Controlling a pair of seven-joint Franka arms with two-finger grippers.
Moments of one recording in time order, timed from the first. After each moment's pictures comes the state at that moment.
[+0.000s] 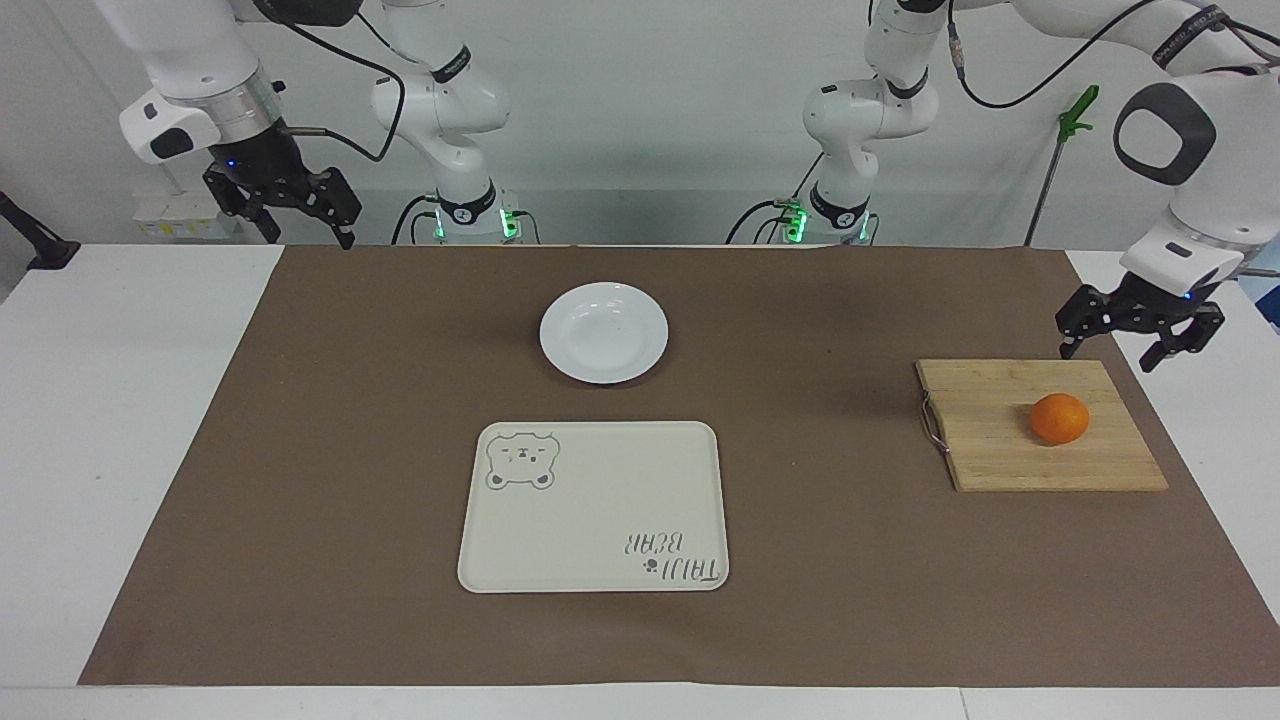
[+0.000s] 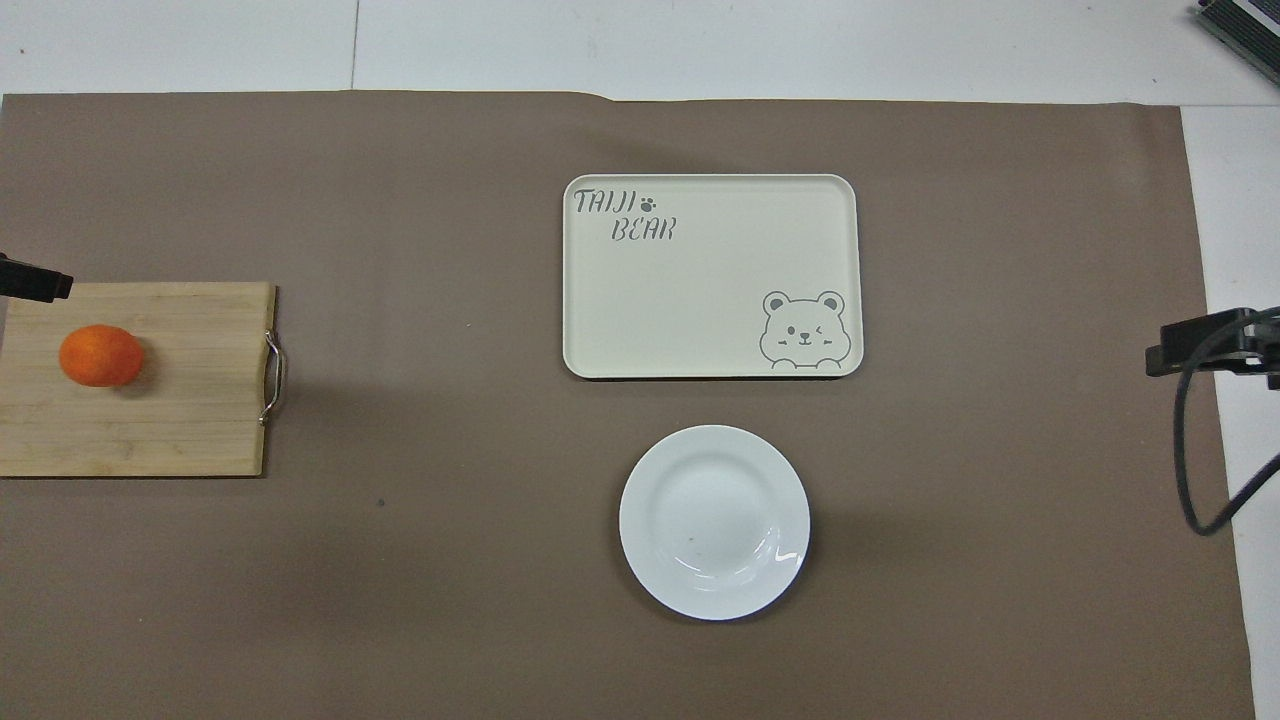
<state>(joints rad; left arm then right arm) 0.09 0.16 0.10 -1.65 -0.02 1.94 0.53 0.05 -0.07 -0.10 -1.59 0.00 1.50 0.07</state>
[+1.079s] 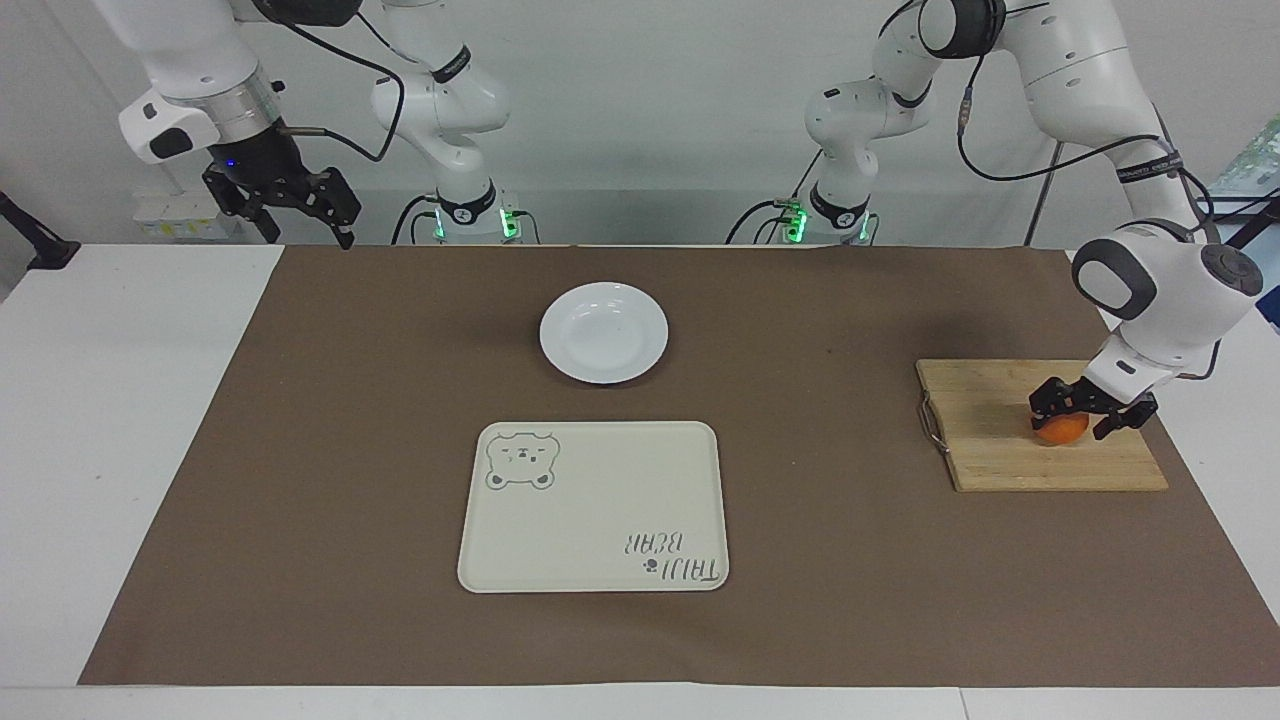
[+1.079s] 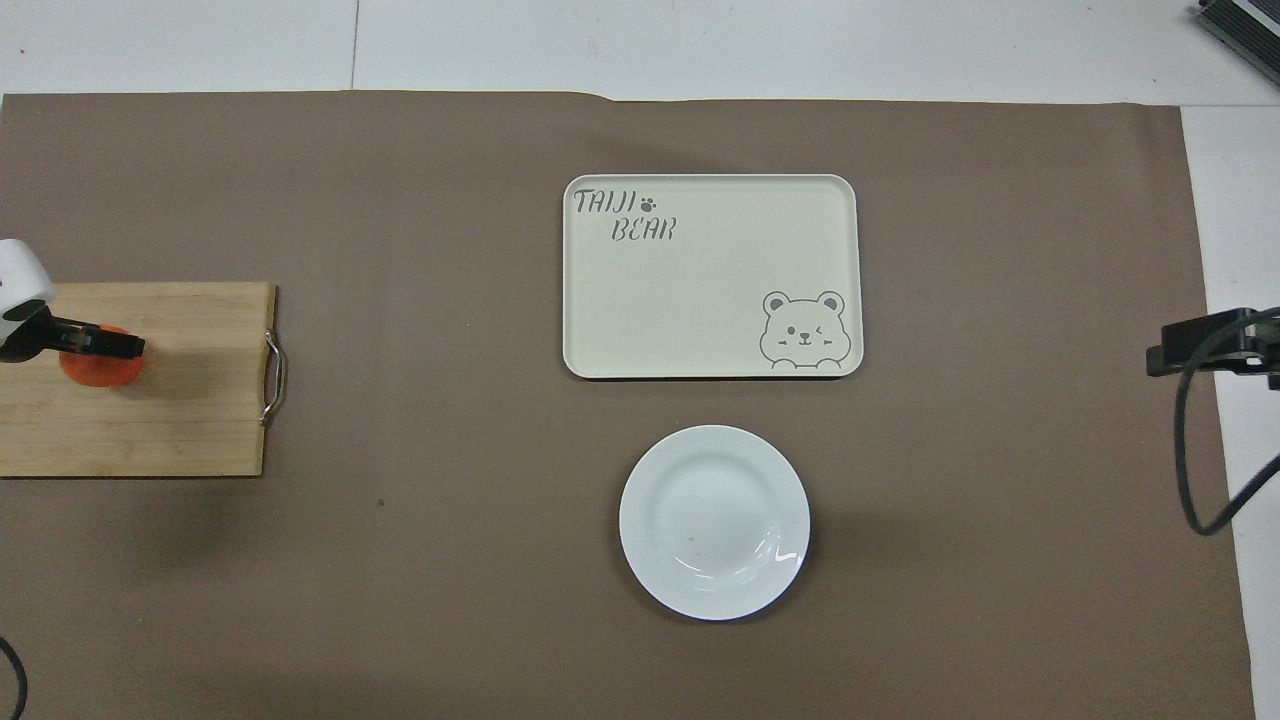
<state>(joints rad) 0.20 0.32 0.10 -1.91 -0.10 2.30 0.61 0.05 -0.07 -0.10 -1.59 0.00 1.50 0.07</state>
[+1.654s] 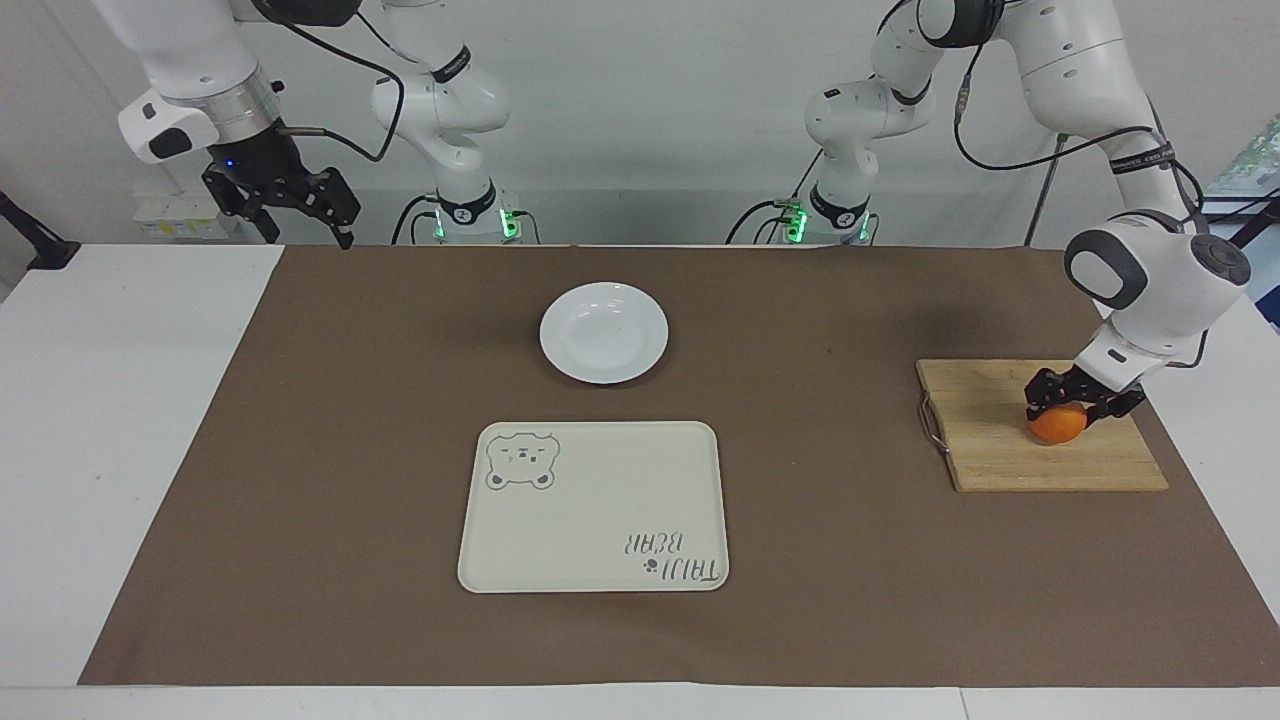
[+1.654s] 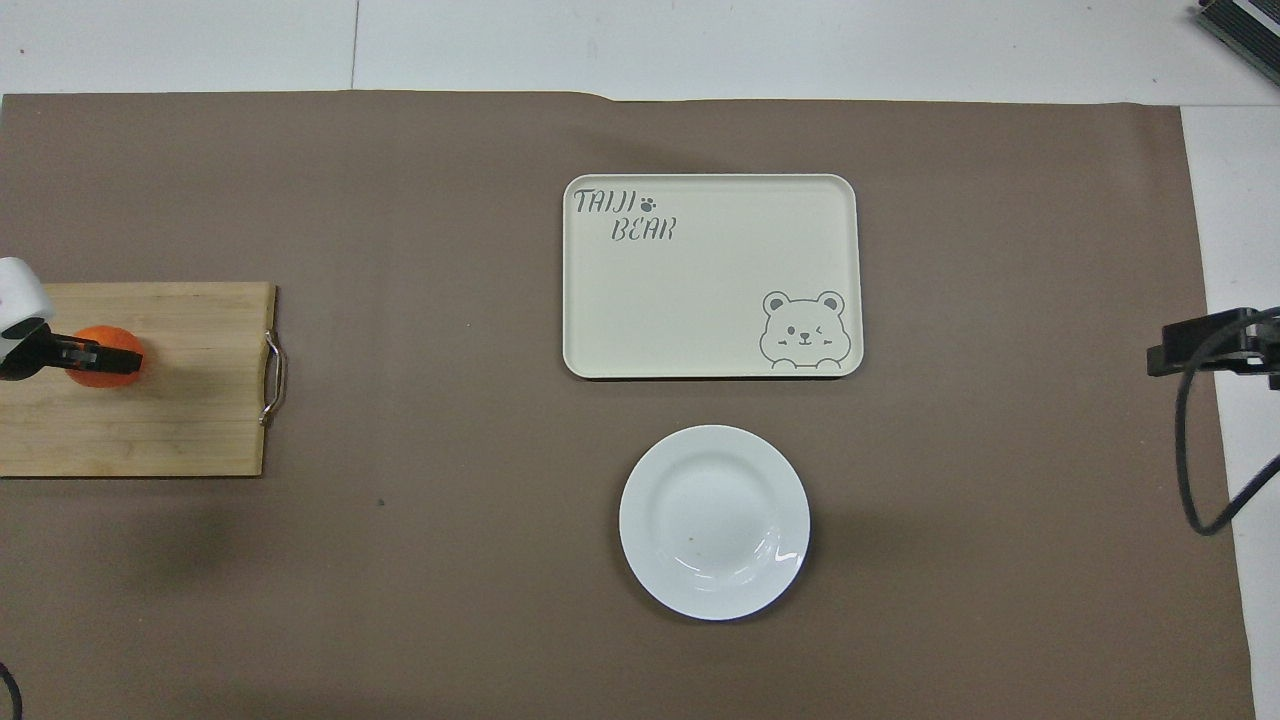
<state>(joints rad) 0.20 0.28 0.10 -1.96 -0.10 2.30 0.61 0.05 -0.07 -0.11 -1.59 0.00 1.50 0.07</state>
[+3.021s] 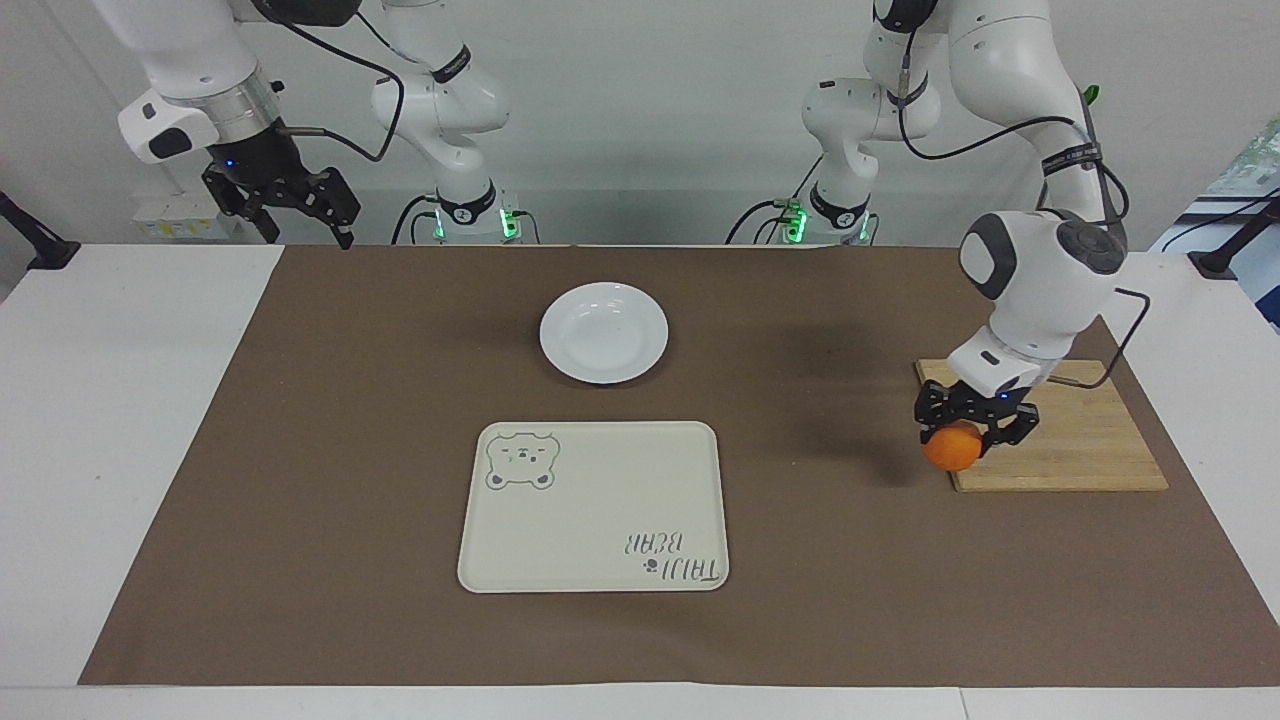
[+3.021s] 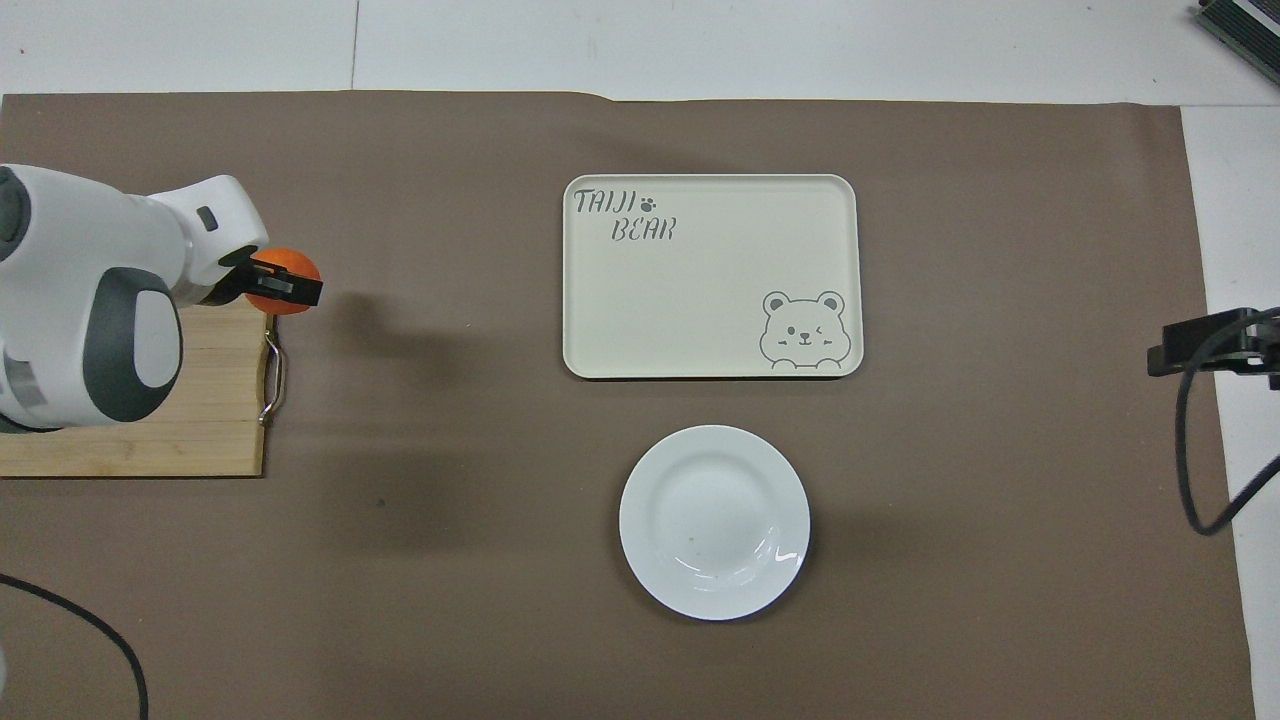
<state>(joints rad) -0.18 0.24 0.06 -1.88 -0.10 2.28 0.28 0.05 -0.07 -0.11 -1.59 0.00 1.50 0.07</state>
